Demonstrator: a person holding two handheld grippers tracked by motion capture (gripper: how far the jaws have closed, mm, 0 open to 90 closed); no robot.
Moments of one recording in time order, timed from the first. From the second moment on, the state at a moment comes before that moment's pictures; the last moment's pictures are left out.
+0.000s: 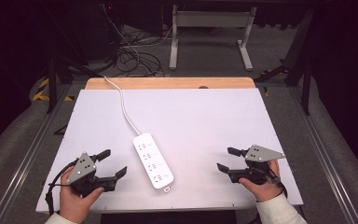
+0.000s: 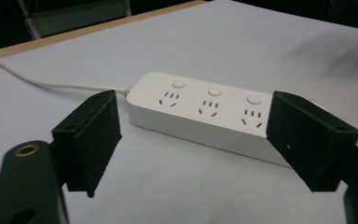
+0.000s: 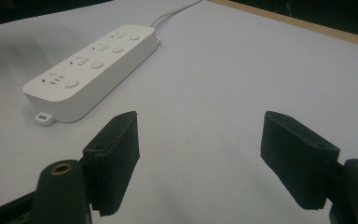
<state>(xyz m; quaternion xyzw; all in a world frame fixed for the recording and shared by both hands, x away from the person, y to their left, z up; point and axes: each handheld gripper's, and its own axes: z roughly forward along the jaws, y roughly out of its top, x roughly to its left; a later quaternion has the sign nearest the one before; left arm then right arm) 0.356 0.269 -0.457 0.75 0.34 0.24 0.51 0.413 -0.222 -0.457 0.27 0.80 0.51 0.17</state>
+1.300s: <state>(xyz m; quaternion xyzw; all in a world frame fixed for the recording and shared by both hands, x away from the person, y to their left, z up) 0.369 0.251 -0.431 0.75 0.32 0.22 0.53 0.410 -0.218 -0.458 0.26 0.80 0.51 0.16</state>
